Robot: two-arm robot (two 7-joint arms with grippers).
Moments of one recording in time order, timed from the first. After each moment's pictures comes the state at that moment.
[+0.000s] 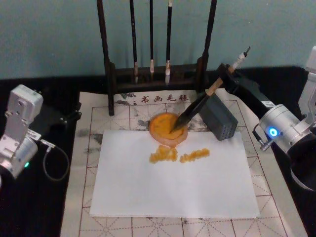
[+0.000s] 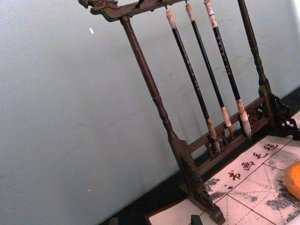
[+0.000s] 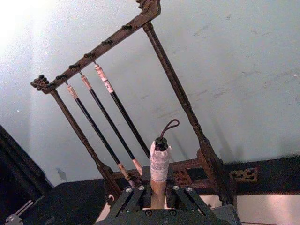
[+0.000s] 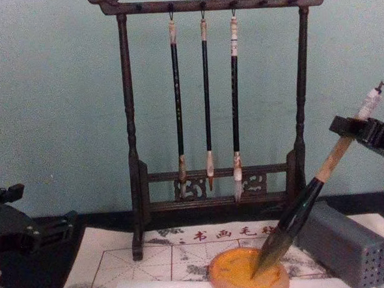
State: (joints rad) left arm -0.20 0.60 0.45 -1.41 -0.25 -0.12 0.03; right arm 0.26 0.42 -0.37 -1.43 0.97 -0.01 0.25
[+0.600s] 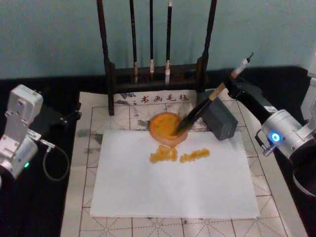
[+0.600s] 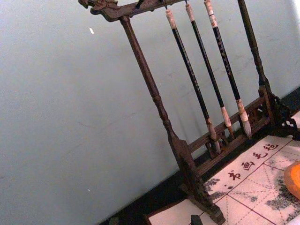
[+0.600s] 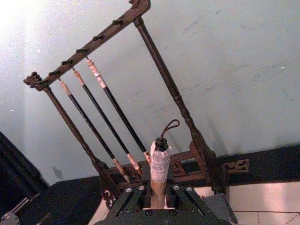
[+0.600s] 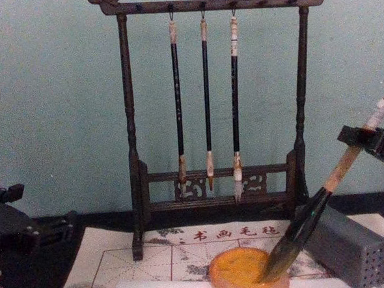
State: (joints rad) left arm -0.20 0.60 0.45 -1.41 -0.25 -0.12 0.03; right arm 0.21 0.40 -0.32 -1.45 0.94 0.01 0.25
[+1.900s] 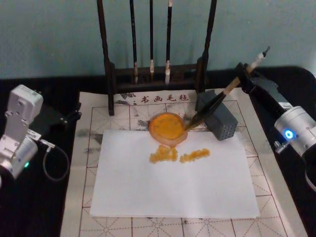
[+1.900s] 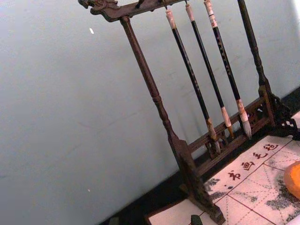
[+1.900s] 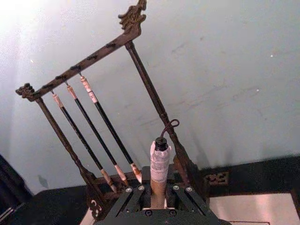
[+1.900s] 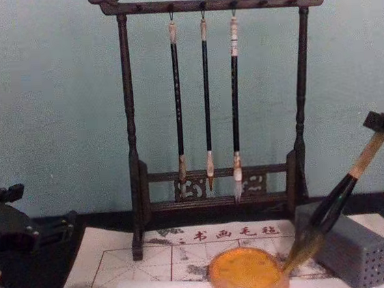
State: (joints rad) left arm -0.20 0.60 0.45 -1.41 -0.25 -0.12 0.03; right arm 0.17 0.39 -0.23 -1.50 0.87 0.03 0.24
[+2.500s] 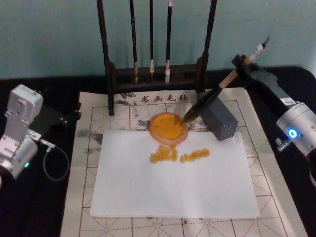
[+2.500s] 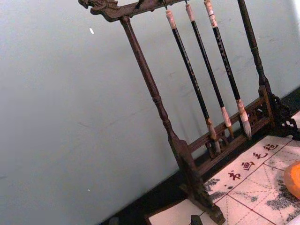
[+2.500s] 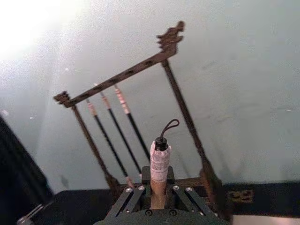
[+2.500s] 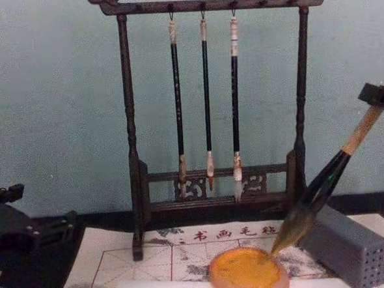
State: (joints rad) left arm -0.20 0.60 0.45 -1.41 -0.25 -0.12 0.03; right arm 0.14 0.41 -0.23 -1.58 0.87 0.01 0.31
